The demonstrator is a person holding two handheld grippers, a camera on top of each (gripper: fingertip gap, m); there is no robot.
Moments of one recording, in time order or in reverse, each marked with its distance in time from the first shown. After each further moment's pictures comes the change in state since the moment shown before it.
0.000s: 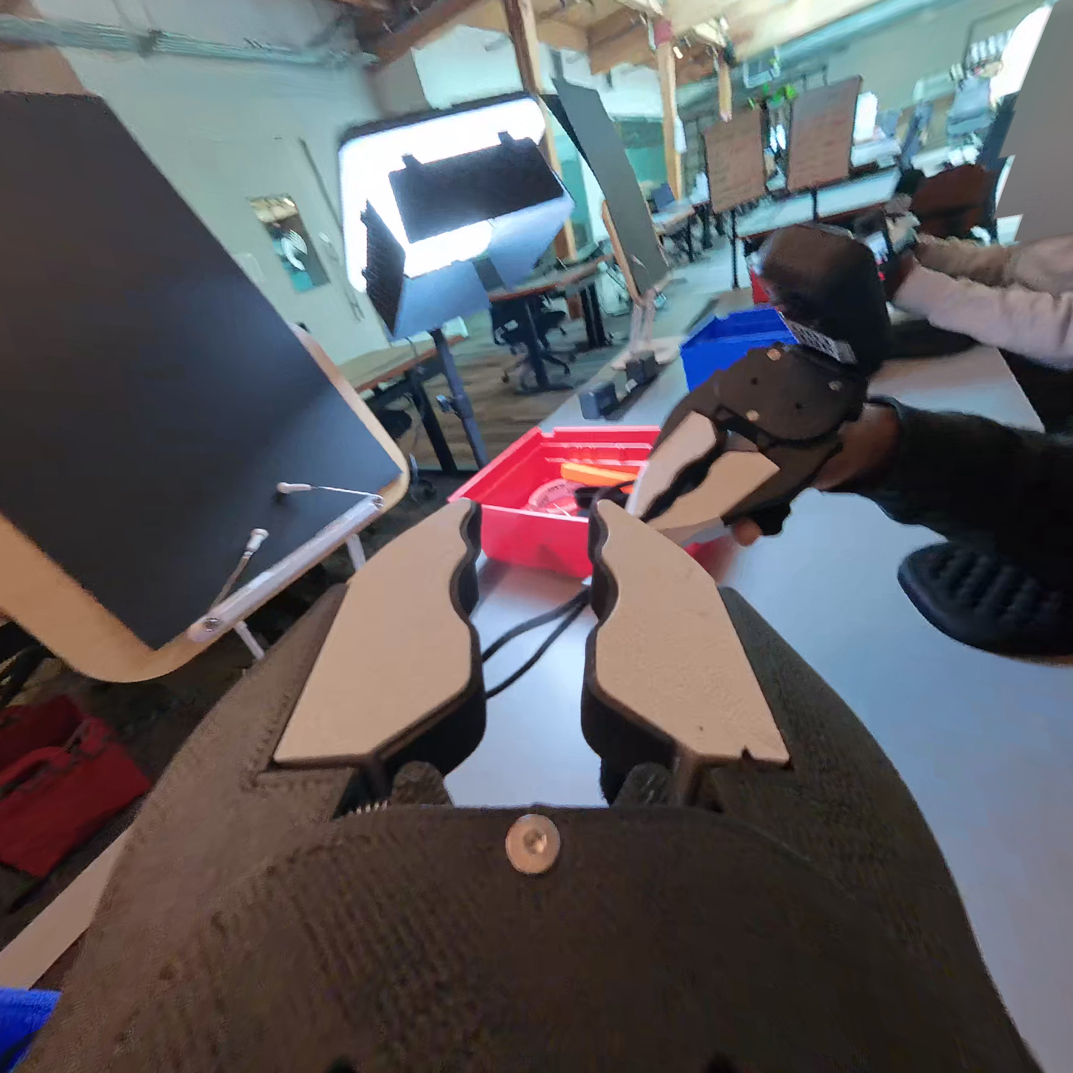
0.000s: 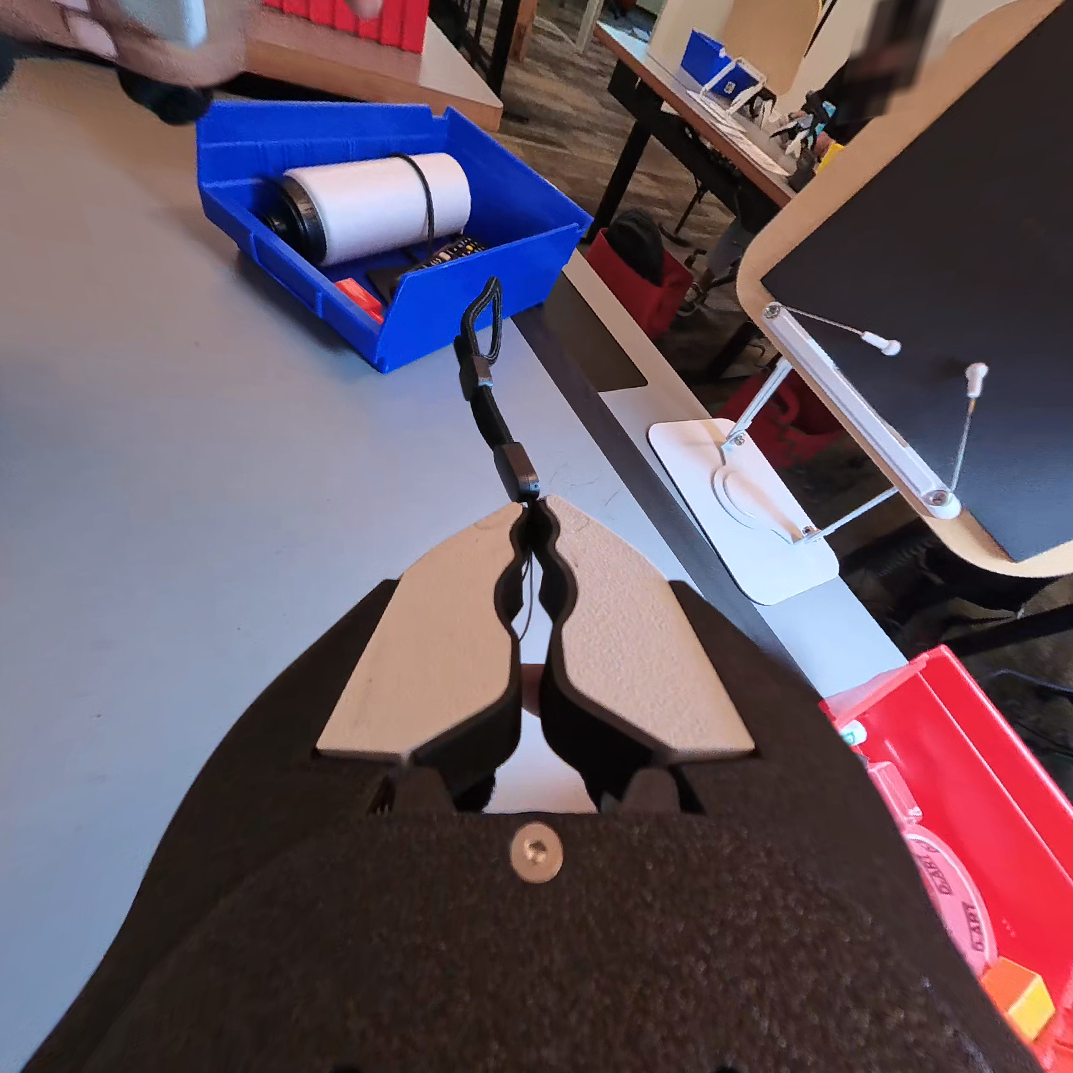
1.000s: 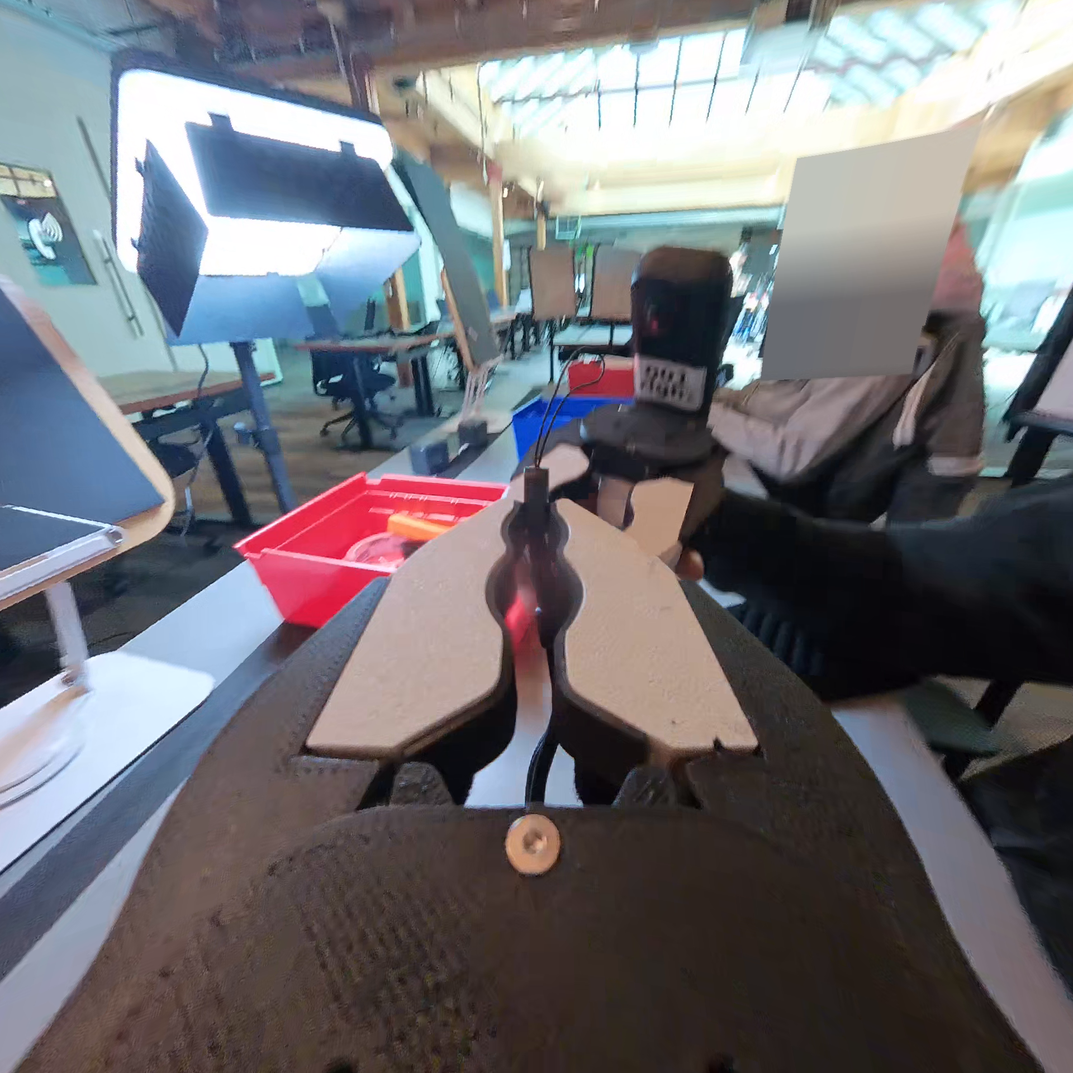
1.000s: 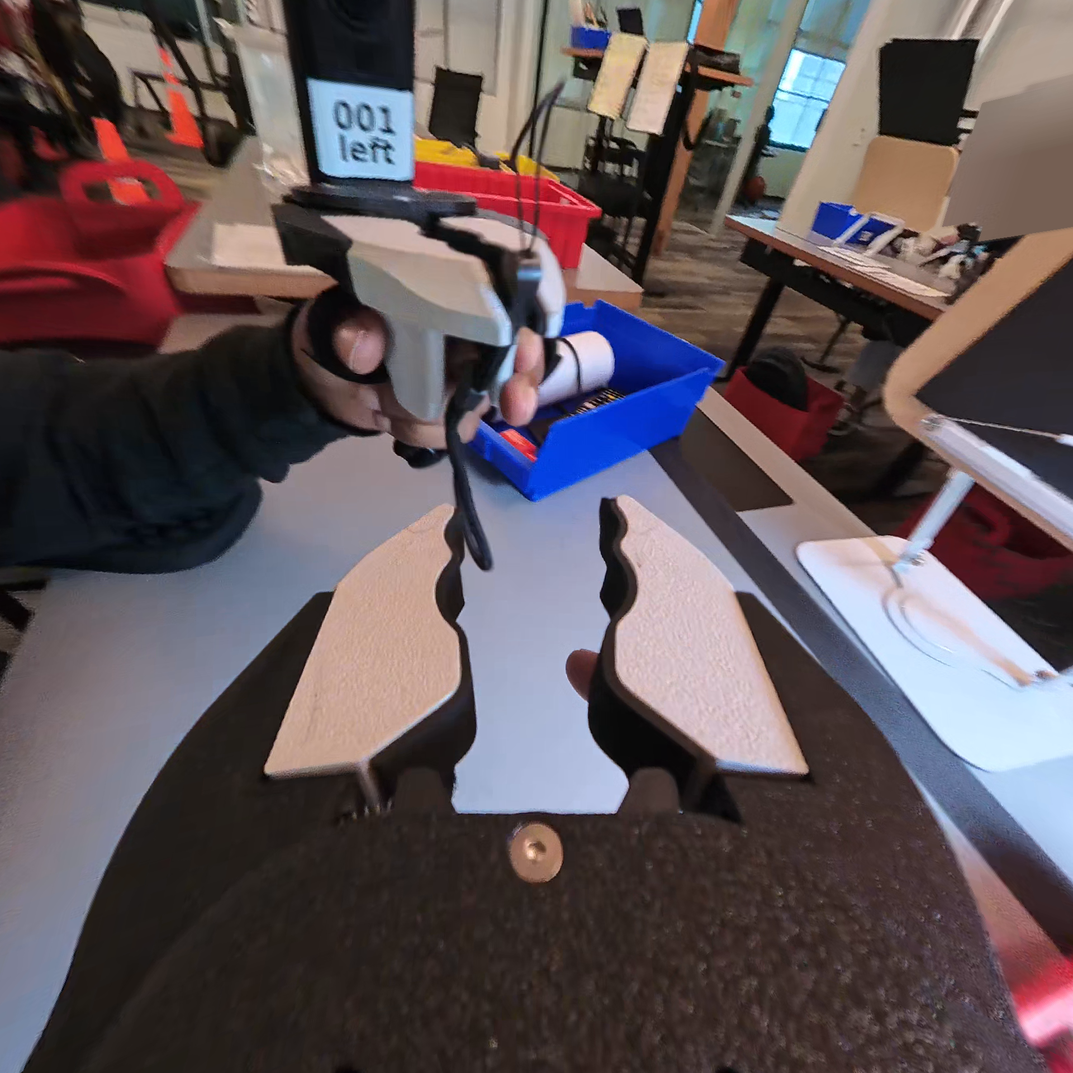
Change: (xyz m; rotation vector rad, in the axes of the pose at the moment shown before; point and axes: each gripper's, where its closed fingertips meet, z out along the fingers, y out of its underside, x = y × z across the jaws) left arm 0.045 0.006 0.036 0.189 0.293 -0.270; right arm -0.037 -0.041 -0.008 0.271 -0.274 0.147
